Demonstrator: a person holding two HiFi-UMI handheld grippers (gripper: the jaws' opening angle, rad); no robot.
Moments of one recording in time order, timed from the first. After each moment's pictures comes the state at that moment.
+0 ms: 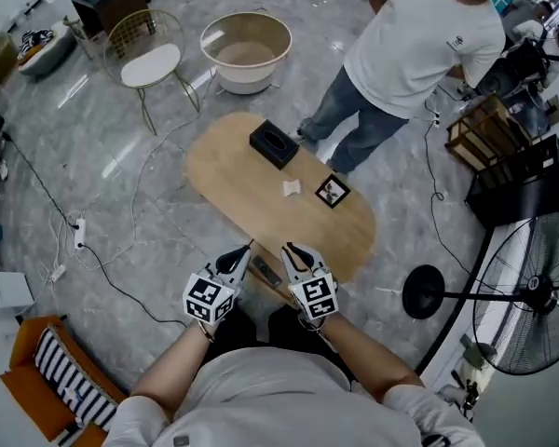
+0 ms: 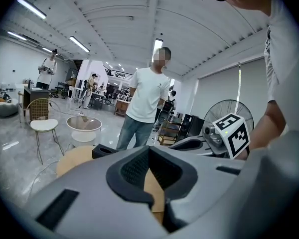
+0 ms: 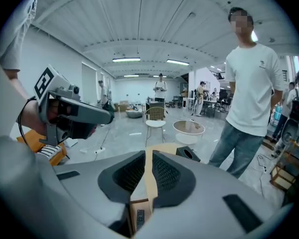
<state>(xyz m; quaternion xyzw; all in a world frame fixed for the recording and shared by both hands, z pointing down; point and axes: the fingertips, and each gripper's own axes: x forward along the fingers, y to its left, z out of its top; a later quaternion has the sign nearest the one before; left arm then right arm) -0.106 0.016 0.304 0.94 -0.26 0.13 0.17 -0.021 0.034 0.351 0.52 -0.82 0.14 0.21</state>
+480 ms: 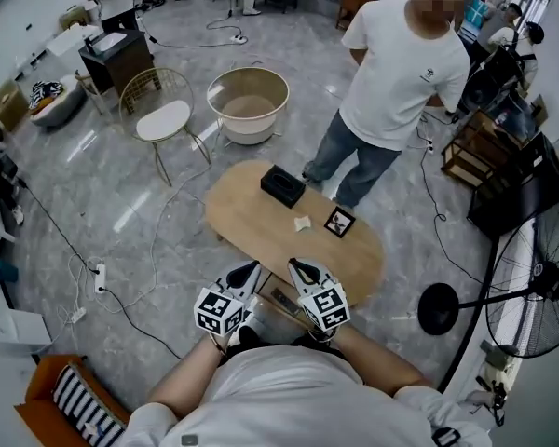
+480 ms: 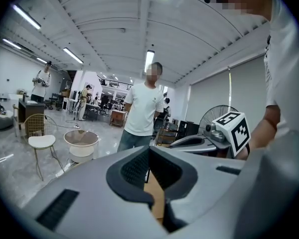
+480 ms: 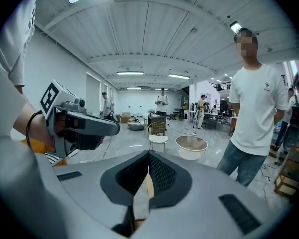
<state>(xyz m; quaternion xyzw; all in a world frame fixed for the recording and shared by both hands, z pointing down) -0.144 0.024 0.222 0.96 -0.24 0.09 0.13 -0.070 0.039 0.249 0.52 -0.84 0.09 0.15</state>
